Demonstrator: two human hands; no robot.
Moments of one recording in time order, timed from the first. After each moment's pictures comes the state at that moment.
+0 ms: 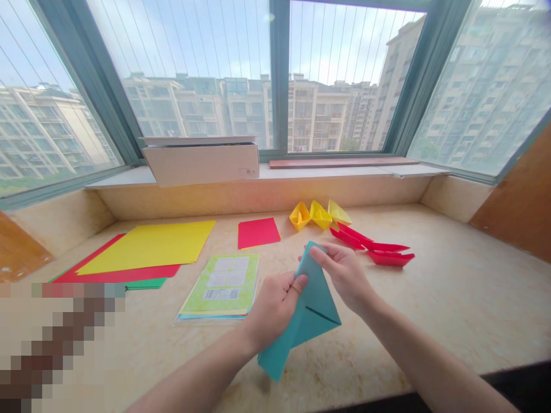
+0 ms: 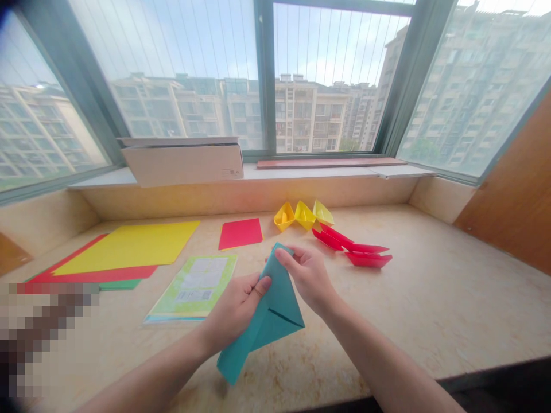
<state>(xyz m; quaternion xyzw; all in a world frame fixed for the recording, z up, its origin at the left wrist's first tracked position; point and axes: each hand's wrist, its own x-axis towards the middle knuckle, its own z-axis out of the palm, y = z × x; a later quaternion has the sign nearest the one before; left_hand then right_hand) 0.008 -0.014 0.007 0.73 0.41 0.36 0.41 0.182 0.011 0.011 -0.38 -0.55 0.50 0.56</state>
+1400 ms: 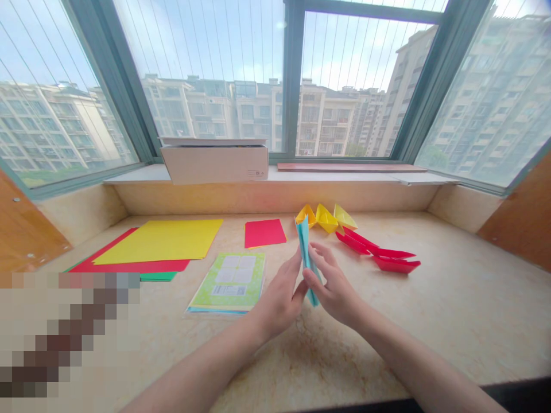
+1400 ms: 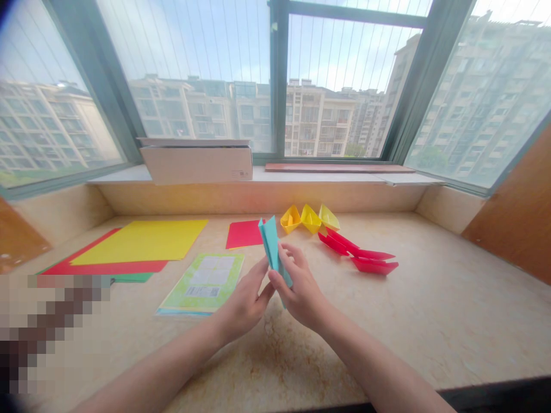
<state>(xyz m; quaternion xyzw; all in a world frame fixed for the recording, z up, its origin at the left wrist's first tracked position) 0.002 0.005 -0.013 0.83 0.29 0.42 0.24 0.168 0.007 -0.018 -0.41 -0.78 0.15 0.45</state>
